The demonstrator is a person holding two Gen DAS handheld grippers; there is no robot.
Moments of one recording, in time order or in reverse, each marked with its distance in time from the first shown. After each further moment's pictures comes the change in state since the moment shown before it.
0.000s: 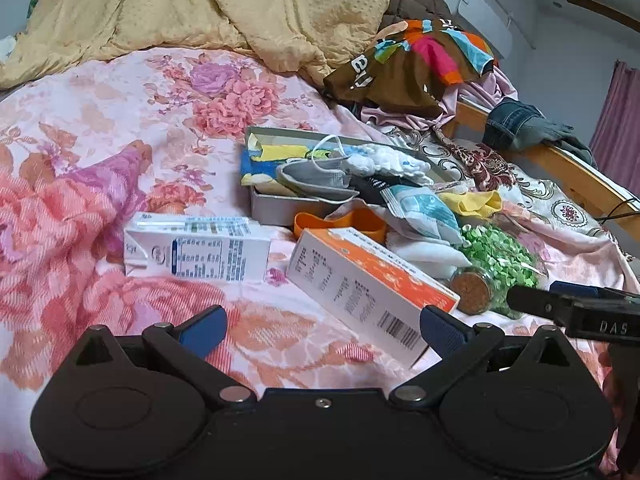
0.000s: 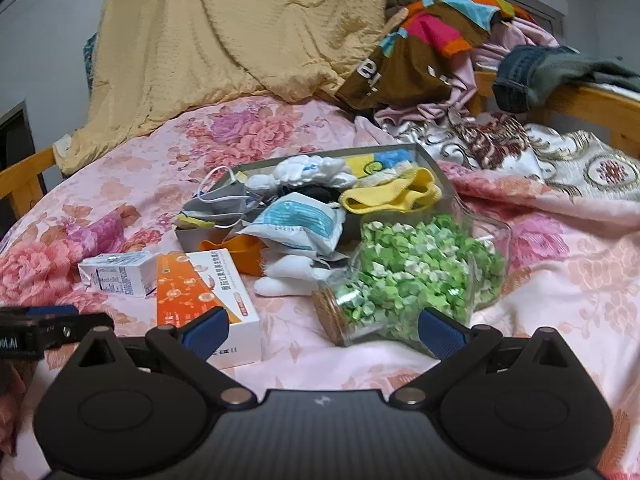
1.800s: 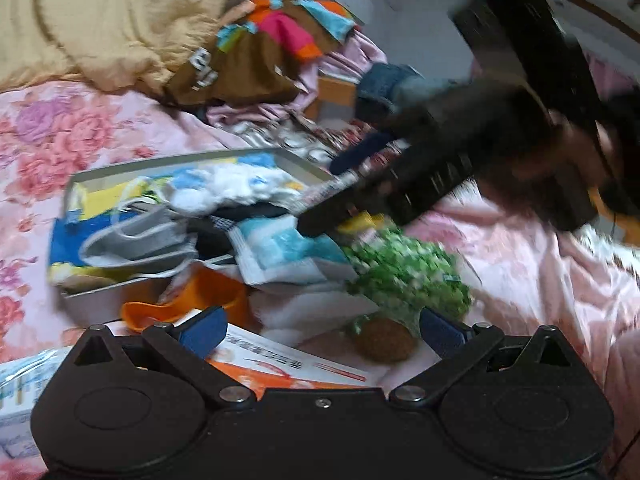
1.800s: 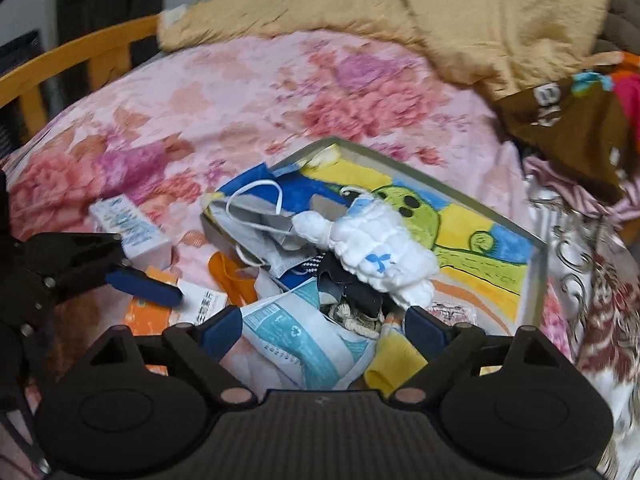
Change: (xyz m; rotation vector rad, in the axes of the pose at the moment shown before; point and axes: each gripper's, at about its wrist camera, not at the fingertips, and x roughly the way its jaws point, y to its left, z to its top) left arm 0.099 -0.060 0.046 0.279 0.046 -0.363; right arm 0.122 0.012 0.149 -0.555 0.288 0.289
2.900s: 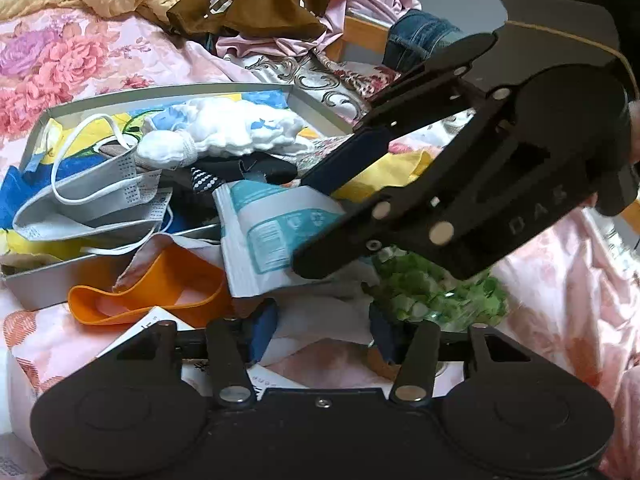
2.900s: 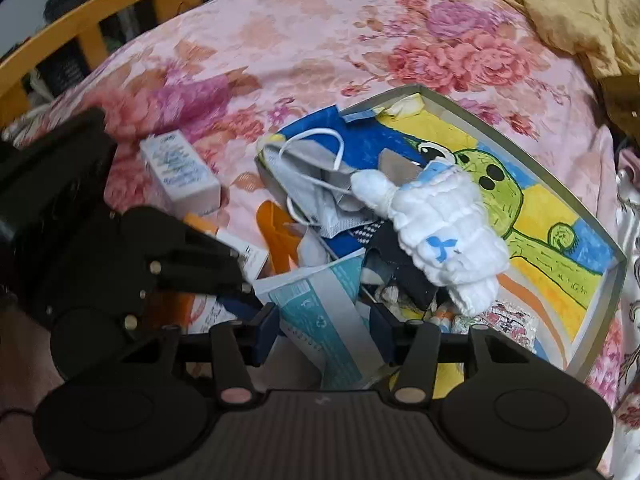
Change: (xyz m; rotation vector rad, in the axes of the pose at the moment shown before) left arm 0.063 0.016 0.018 -0.121 0.173 0.015; right arm 0.034 -0.007 0.012 -0.150 0.186 0.227
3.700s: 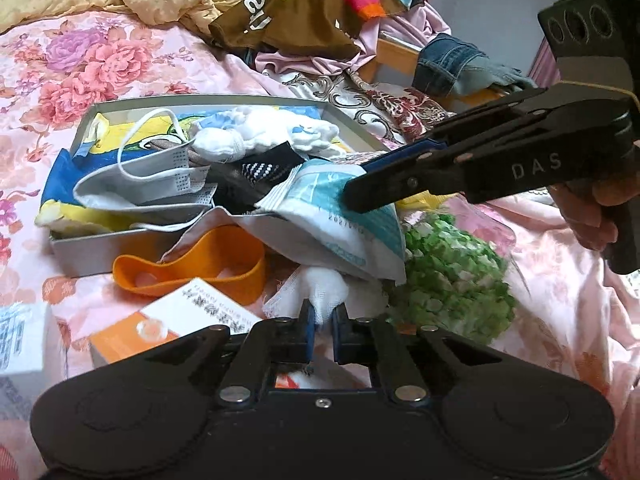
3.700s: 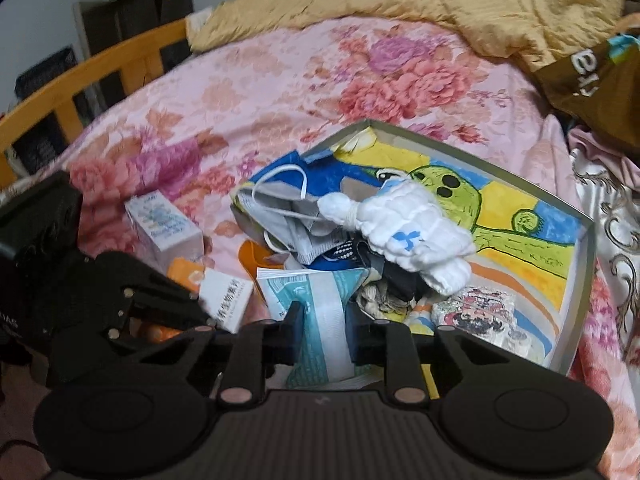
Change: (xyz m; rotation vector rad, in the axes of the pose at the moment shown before) left arm -0.024 0.001 -0.018 -0.073 -0.075 0.069; right arm -0.026 -0.007 -0.031 0.201 -0.207 -0.042
